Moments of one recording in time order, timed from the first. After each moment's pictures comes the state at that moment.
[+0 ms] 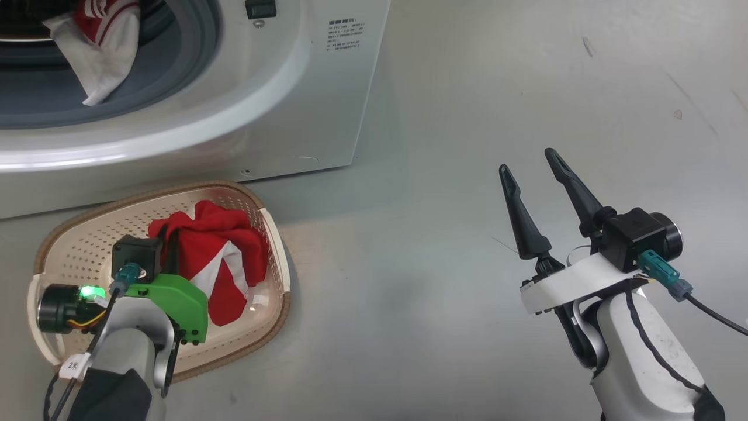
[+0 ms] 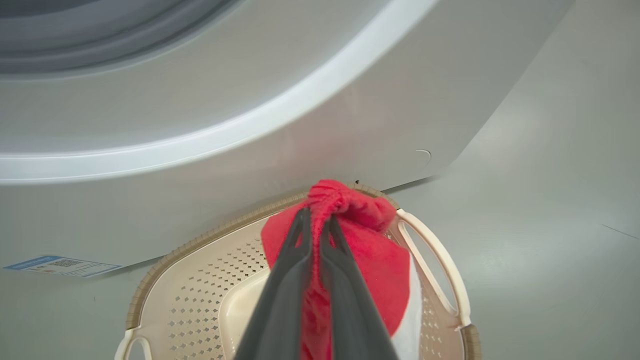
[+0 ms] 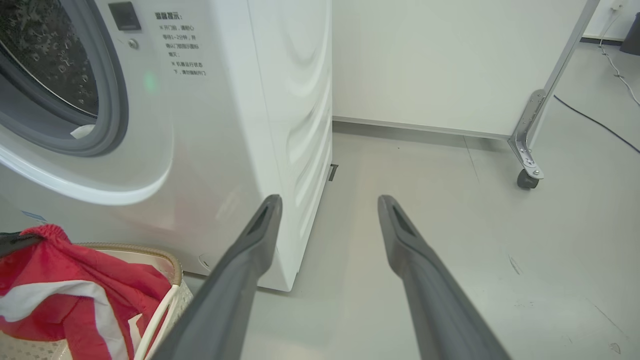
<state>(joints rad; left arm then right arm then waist) -0.37 0.10 -0.13 0.54 -0.10 0.02 -0.04 -0.28 -0.08 0.26 0.19 0.24 0.10 -0.25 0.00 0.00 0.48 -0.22</state>
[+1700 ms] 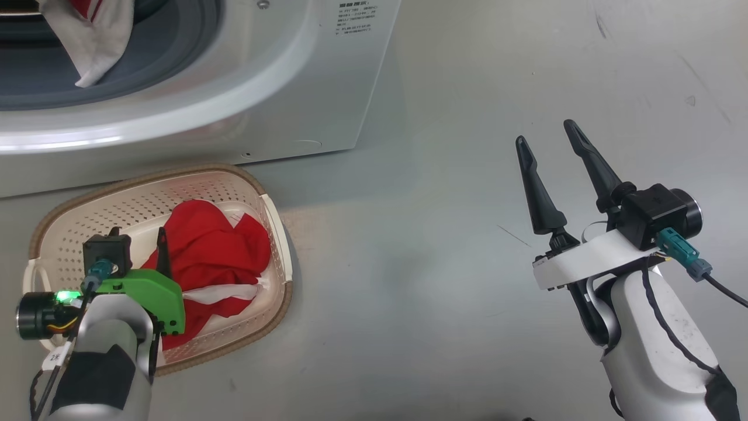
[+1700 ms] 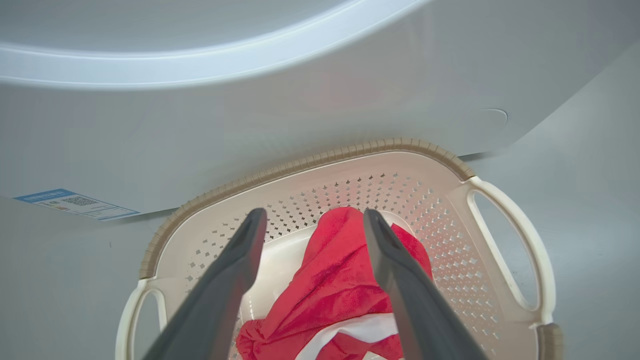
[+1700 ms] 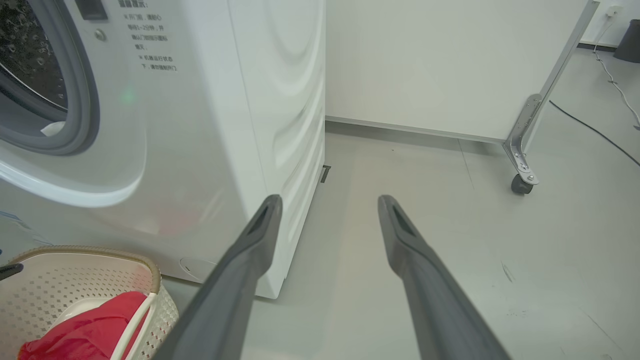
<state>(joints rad) -0.54 0.10 -0.08 0.93 -0.13 0.05 -0.22 -0.34 -0.09 0.23 0.19 0.23 0.10 -0.25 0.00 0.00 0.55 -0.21</state>
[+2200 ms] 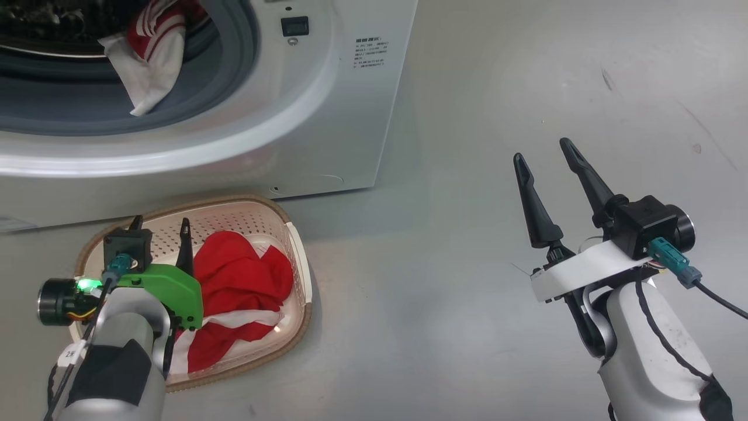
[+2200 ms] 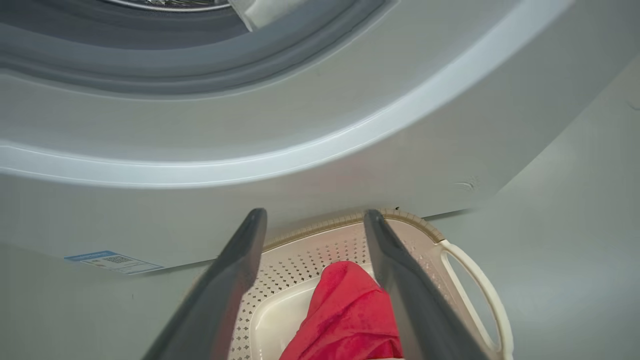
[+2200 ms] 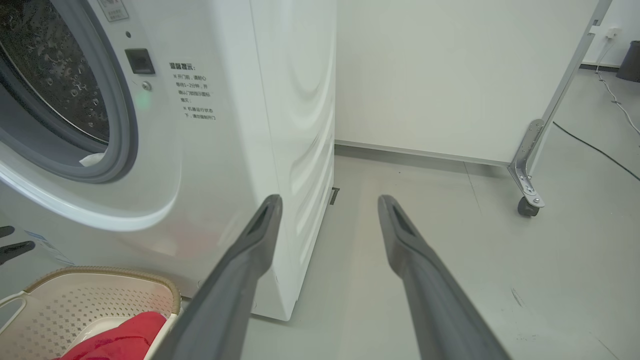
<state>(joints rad) -0.56 0.08 -0.11 0.92 -0.13 0.02 -0.25 -0.33 -0.09 0.23 0.23 0.23 0.10 -0.25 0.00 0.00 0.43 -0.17</state>
